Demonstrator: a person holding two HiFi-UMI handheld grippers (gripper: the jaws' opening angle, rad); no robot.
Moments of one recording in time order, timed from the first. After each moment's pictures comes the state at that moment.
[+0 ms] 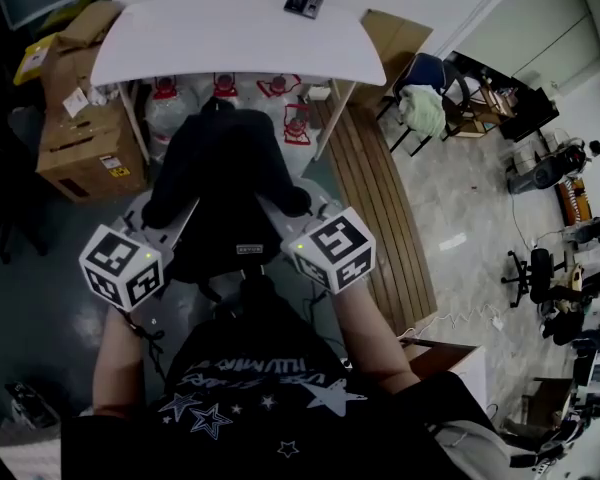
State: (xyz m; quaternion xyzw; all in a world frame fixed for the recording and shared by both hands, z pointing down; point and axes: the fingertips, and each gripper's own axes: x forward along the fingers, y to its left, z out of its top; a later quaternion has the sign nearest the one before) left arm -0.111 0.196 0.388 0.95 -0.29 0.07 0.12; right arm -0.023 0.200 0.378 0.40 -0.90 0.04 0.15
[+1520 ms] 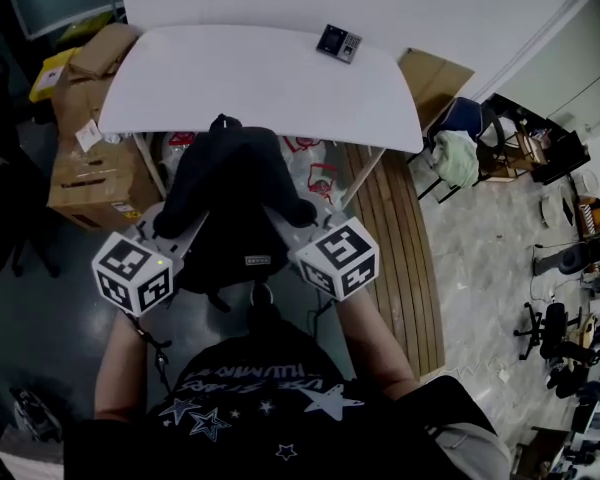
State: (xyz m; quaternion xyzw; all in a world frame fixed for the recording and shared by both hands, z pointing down) left arm -0.077 -0.034 0.394 0.93 -0.33 0.10 0.13; right arm 0.011 -0.042 0.385 0.35 -0.92 0.06 0.14
